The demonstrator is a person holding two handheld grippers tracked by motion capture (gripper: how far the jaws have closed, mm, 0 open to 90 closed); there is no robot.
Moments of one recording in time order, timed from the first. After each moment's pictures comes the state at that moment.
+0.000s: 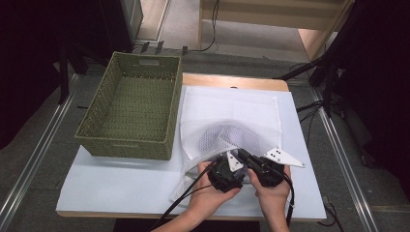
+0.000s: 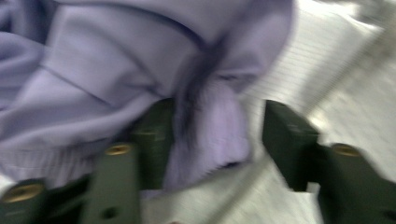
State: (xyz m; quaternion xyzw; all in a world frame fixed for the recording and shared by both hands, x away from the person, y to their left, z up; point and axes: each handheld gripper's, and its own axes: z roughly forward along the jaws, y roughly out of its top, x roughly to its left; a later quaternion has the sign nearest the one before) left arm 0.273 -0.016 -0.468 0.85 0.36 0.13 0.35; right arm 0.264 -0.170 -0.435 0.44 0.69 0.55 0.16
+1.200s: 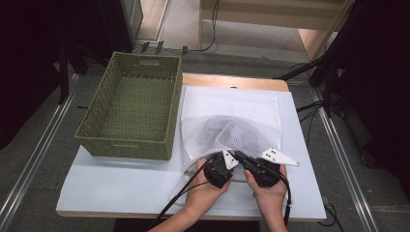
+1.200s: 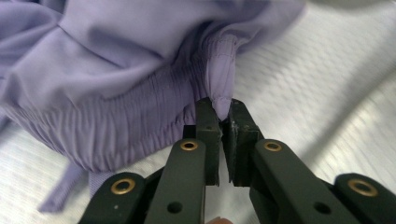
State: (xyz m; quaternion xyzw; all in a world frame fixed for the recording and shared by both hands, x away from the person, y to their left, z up) left arm 0.283 -0.005 -0.474 0.85 0.36 0.17 0.34; right arm 0.267 -0.165 -0.443 0.45 0.70 0.54 0.15
